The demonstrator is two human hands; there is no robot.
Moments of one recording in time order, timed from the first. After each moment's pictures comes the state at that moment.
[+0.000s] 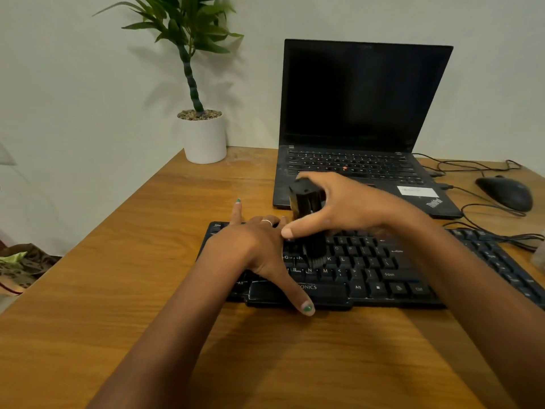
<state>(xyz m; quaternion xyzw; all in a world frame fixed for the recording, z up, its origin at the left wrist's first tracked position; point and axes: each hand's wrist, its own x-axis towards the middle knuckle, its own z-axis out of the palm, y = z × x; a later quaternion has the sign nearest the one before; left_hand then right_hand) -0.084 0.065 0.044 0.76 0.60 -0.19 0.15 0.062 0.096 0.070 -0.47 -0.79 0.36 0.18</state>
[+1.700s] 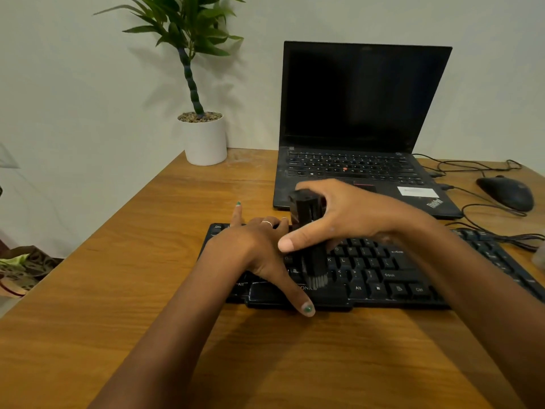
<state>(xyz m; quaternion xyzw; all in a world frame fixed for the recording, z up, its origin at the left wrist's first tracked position) -0.088 0.064 0.044 0.76 0.60 -0.16 0.18 0.063 0.081 0.076 -0.43 -0.78 0.42 0.16</state>
